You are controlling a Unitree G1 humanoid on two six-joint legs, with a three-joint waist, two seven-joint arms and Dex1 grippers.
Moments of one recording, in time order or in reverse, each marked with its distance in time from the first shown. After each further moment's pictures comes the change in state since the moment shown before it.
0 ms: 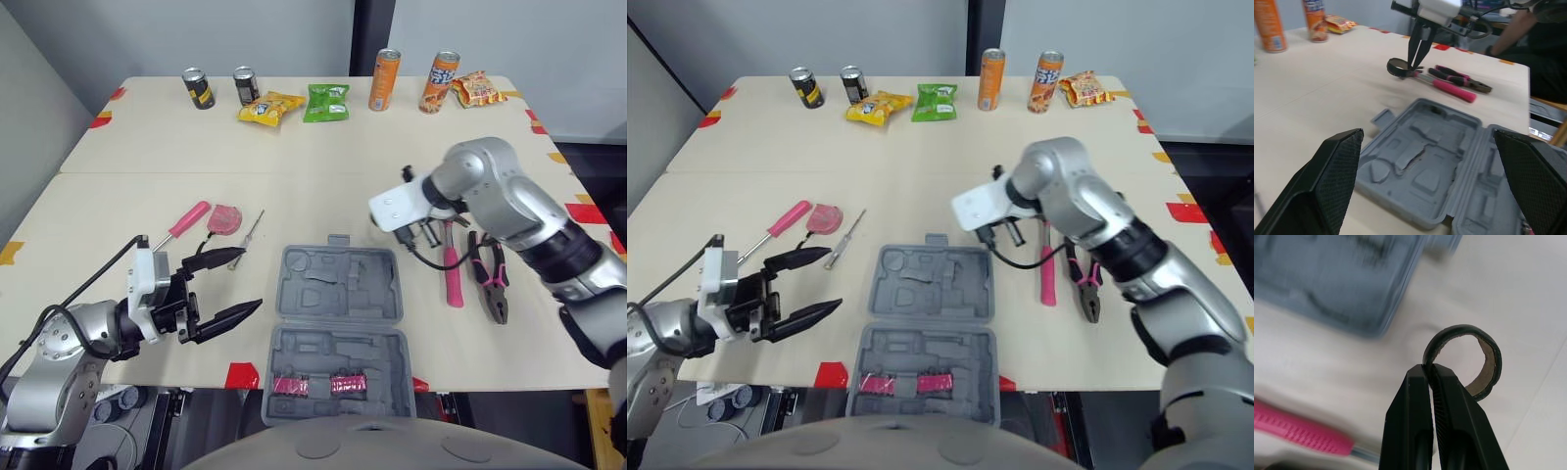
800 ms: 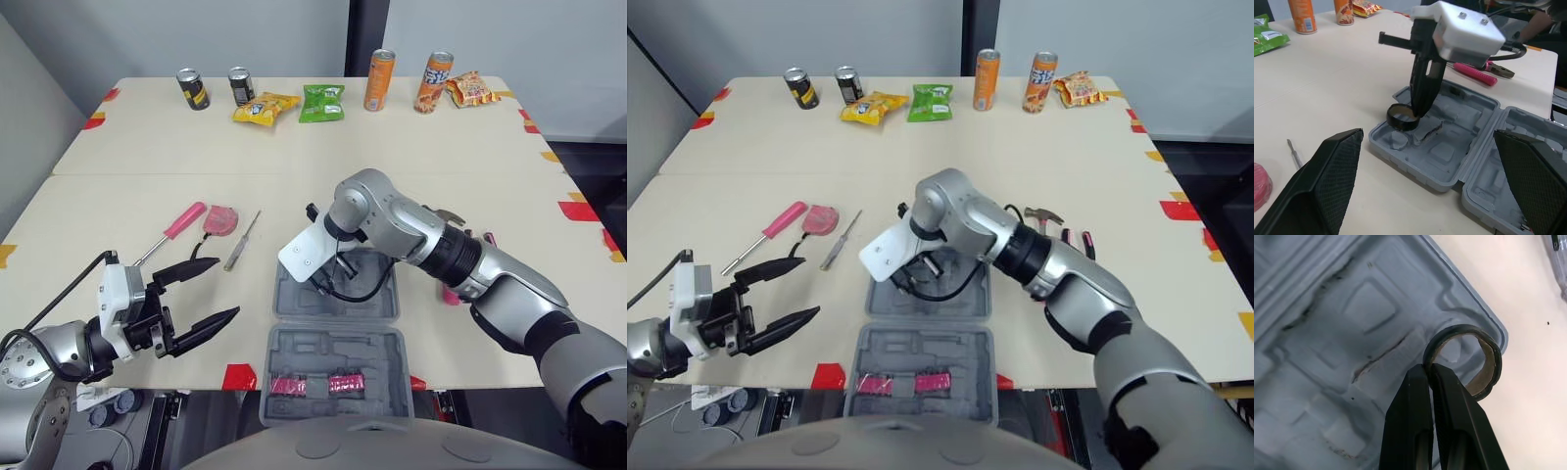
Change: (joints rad) left arm 0.100 0.037 0.080 0.007 0.002 -0.042 -0.017; right arm -0.077 0.391 0.239 0.211 -0.049 -0.079 -0.084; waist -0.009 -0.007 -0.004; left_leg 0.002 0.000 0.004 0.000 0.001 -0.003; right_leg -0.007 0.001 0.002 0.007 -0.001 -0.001
